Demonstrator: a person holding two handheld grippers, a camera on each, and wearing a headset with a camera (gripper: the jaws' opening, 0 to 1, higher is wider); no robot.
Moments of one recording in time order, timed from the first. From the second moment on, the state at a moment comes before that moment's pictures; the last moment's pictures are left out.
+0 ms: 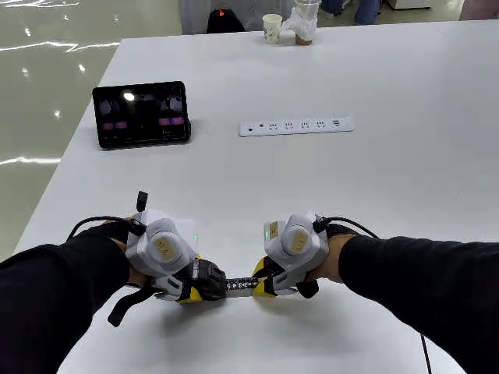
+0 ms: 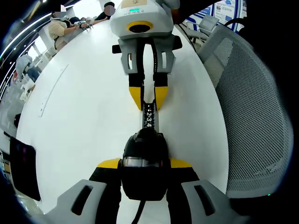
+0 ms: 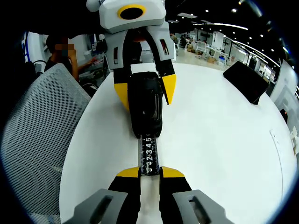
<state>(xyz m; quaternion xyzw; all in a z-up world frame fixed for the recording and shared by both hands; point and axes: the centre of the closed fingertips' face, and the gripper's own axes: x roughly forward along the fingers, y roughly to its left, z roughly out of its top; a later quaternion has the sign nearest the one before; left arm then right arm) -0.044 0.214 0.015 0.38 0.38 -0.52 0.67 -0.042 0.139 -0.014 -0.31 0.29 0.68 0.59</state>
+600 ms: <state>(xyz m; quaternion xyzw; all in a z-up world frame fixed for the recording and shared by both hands) -0.045 0.213 0.015 0.38 0.38 -0.52 0.67 -0.040 0.127 -0.014 -0.31 0.30 0.68 0.59</state>
